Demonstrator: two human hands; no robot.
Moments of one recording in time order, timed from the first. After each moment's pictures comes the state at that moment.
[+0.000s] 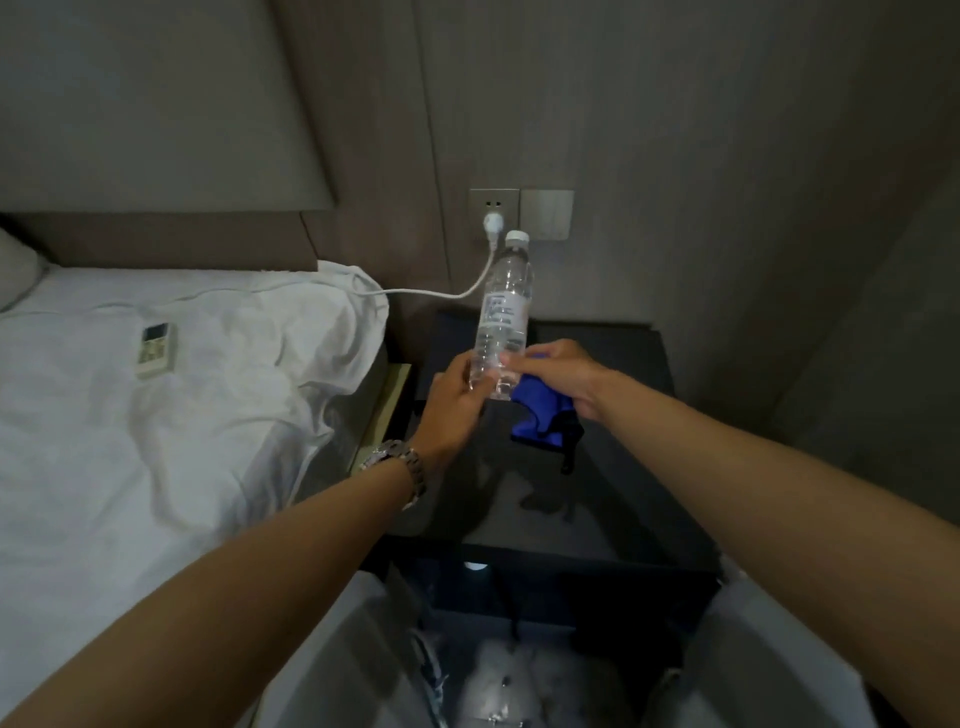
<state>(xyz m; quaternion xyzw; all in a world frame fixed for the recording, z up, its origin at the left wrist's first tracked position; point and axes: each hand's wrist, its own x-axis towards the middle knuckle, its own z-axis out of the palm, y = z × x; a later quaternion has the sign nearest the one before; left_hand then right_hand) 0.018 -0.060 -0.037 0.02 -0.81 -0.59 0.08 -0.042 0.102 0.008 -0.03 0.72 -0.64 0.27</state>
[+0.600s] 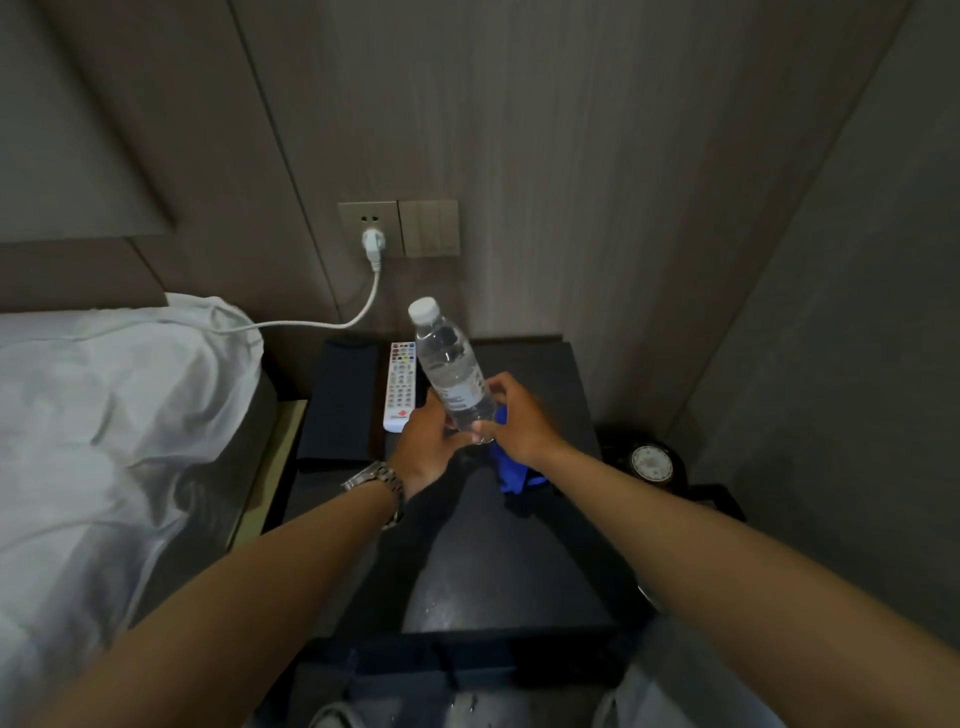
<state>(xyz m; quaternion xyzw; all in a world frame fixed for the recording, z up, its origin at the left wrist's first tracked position) -0.091 0.008 -0.103 -0.07 -0.88 -0.46 -0.02 -0.106 0.171 -0.087 -0.07 0.88 -0.46 0.08</state>
